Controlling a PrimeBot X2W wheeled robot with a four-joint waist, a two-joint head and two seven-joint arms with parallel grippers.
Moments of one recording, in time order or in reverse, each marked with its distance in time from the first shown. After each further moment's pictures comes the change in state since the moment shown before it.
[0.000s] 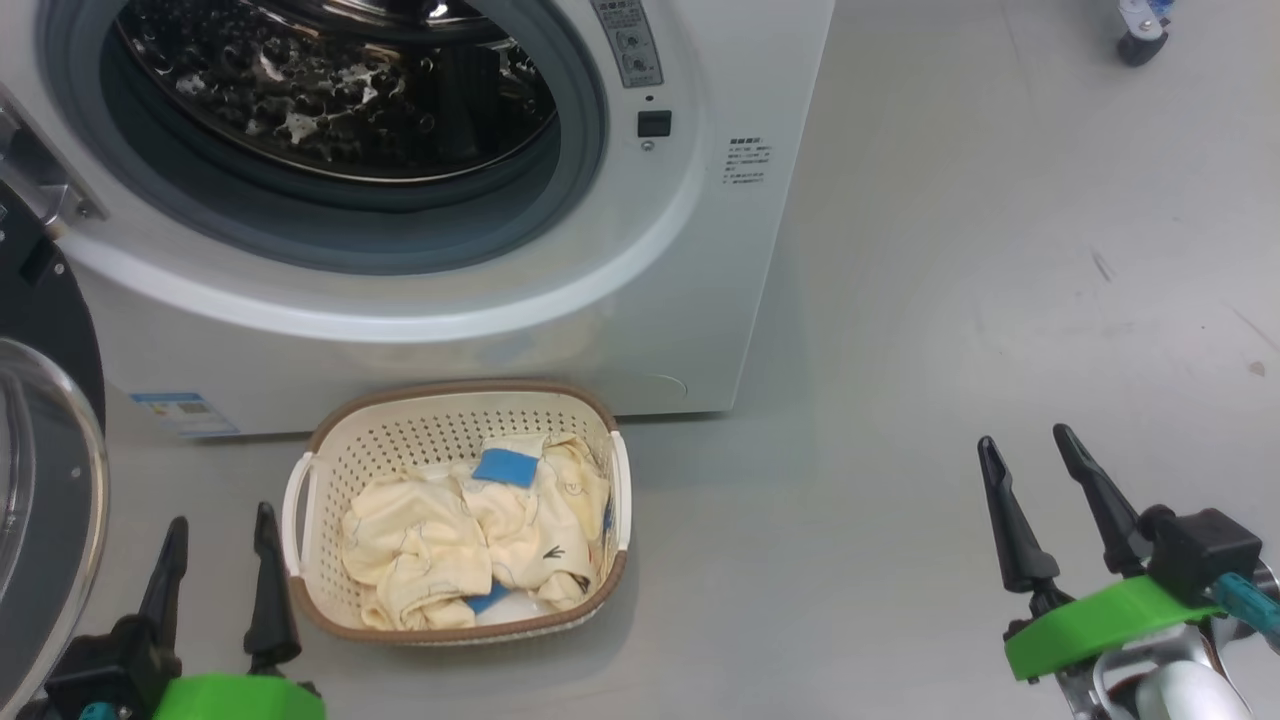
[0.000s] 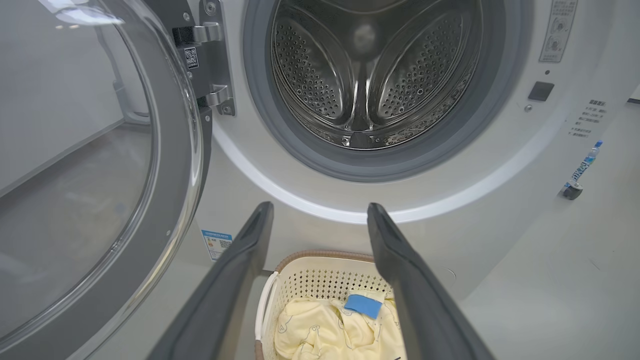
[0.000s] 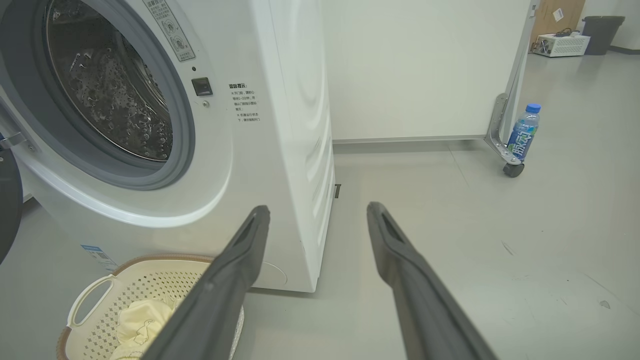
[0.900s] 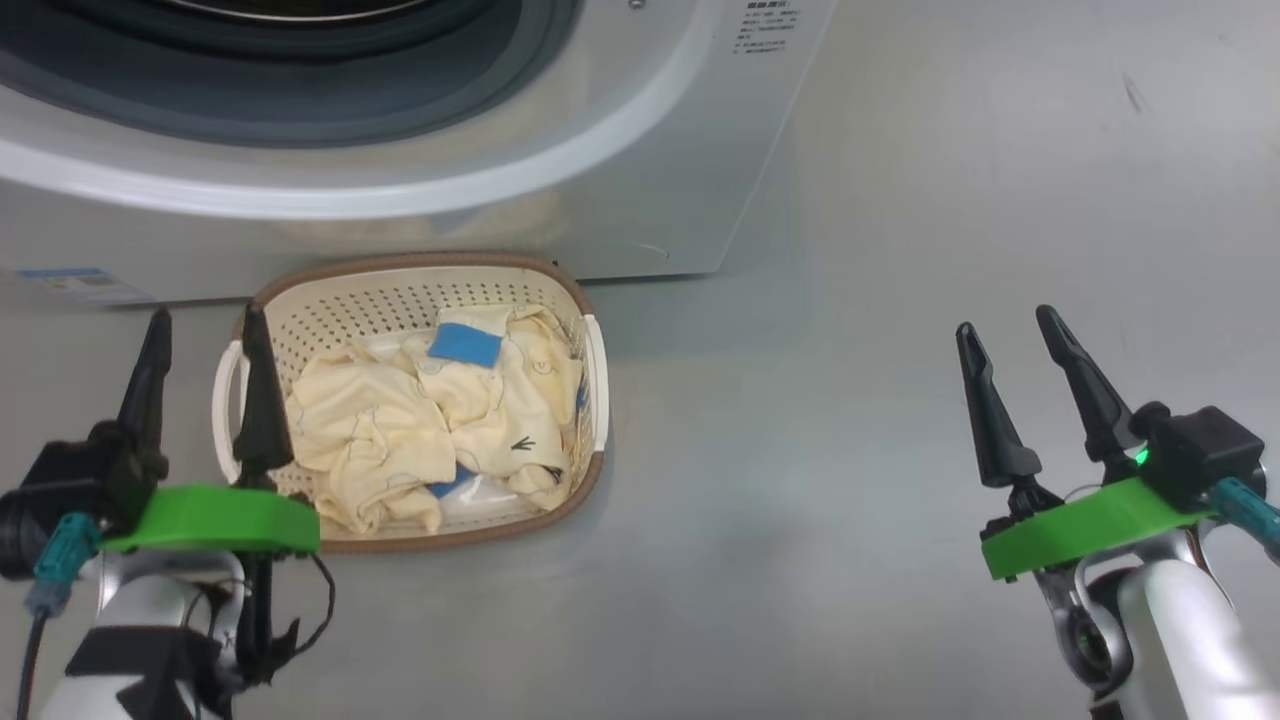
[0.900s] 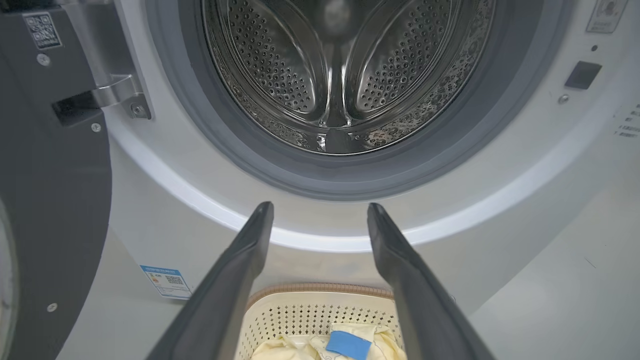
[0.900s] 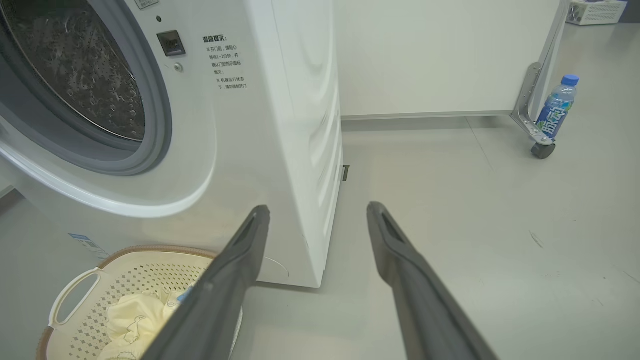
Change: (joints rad) left arm -0.330 0.002 -0.031 0.097 0.008 -0.056 0.001; right arm -0.161 0.011 0.030 -0.023 0.001 0.000 0.000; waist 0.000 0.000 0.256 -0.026
